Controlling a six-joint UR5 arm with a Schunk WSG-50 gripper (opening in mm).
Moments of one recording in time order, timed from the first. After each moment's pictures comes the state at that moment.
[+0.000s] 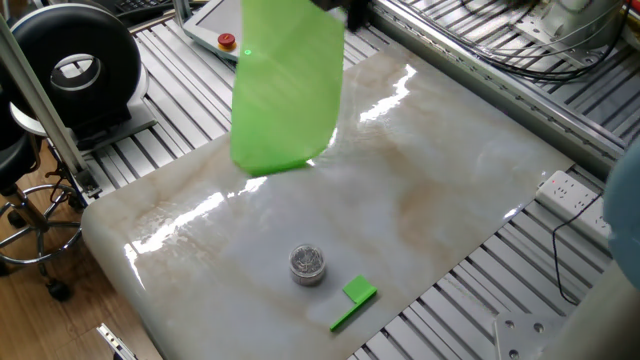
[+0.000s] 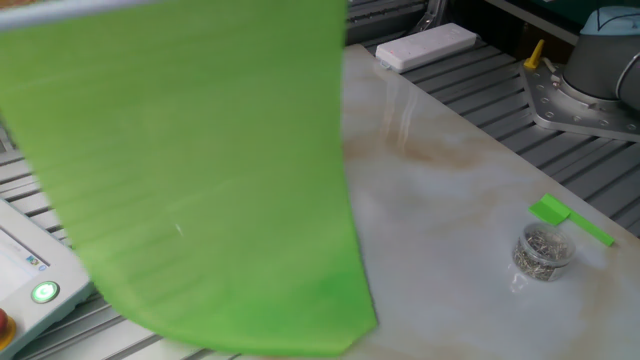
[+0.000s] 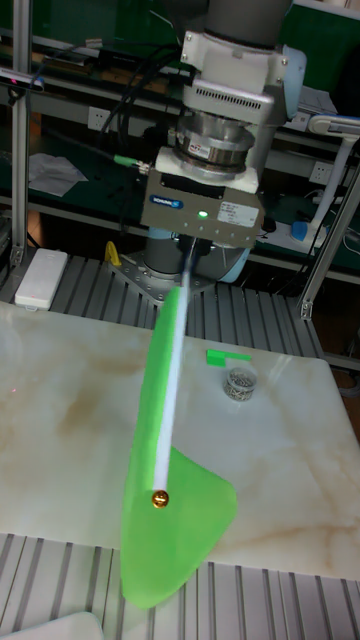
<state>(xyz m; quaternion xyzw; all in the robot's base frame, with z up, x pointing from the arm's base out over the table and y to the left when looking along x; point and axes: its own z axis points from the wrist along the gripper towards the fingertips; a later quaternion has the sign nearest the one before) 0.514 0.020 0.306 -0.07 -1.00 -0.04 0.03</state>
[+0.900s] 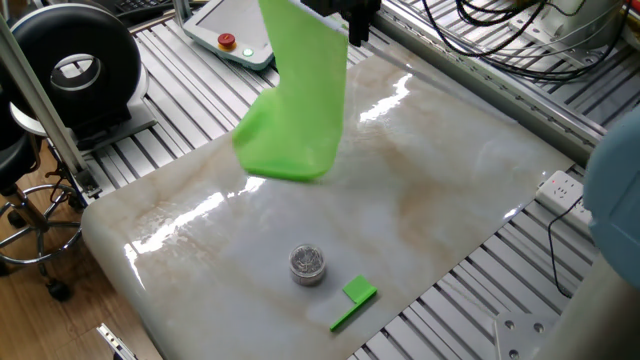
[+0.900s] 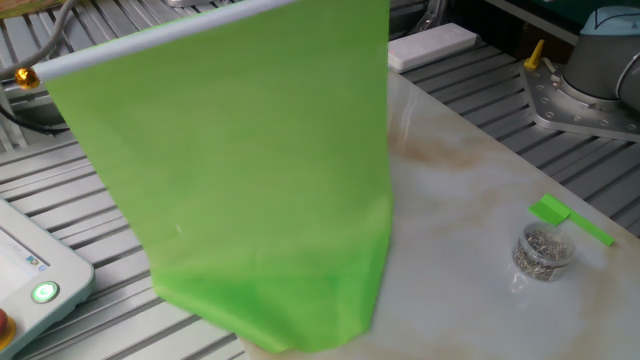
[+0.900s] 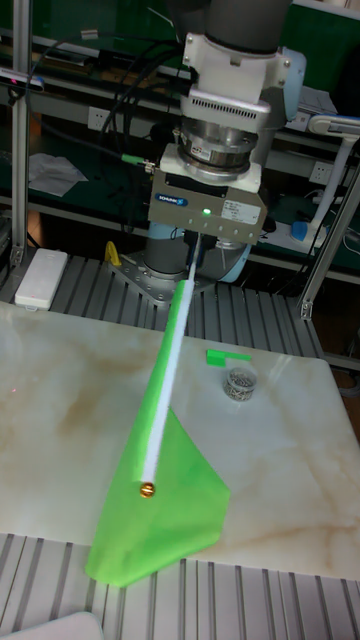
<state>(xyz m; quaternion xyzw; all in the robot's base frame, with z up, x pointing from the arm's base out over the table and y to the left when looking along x) 0.491 0.014 0.307 -0.12 -0.99 -0.02 0.08</state>
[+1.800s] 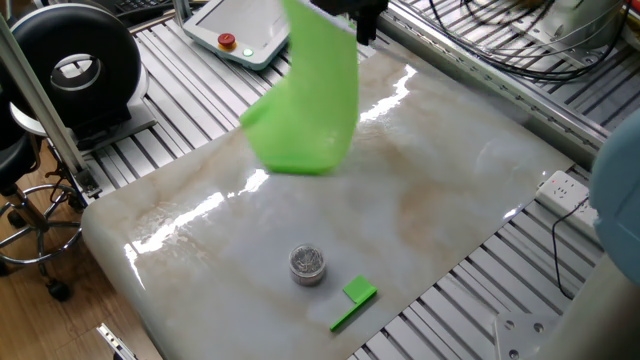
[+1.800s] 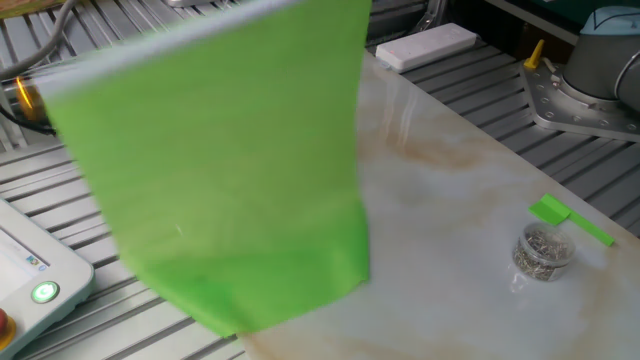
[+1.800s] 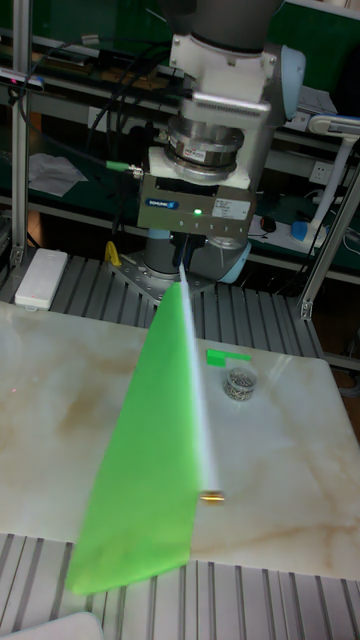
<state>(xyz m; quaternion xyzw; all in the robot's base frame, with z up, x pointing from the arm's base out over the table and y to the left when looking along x) 0.500 -0.009 0.302 0.10 -0.99 -0.01 0.05</state>
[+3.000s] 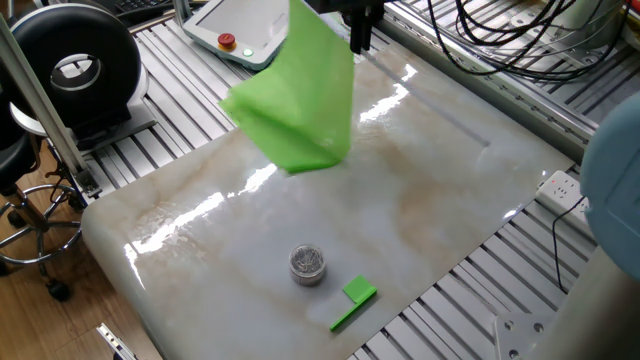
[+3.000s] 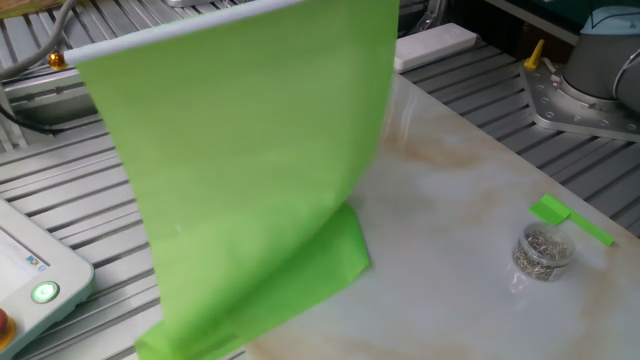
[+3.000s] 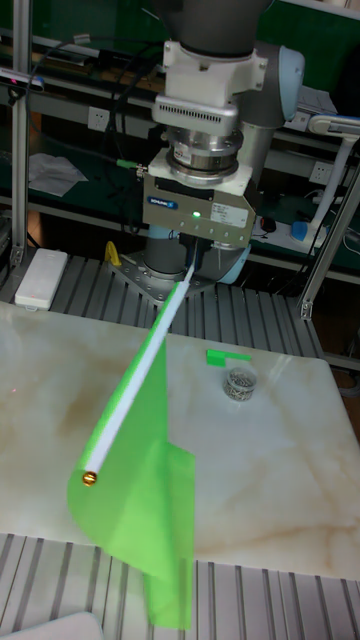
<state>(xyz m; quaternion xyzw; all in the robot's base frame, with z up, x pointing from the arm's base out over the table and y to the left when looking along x) 0.492 0.001 0.299 -0.10 -0.99 -0.04 0.07</state>
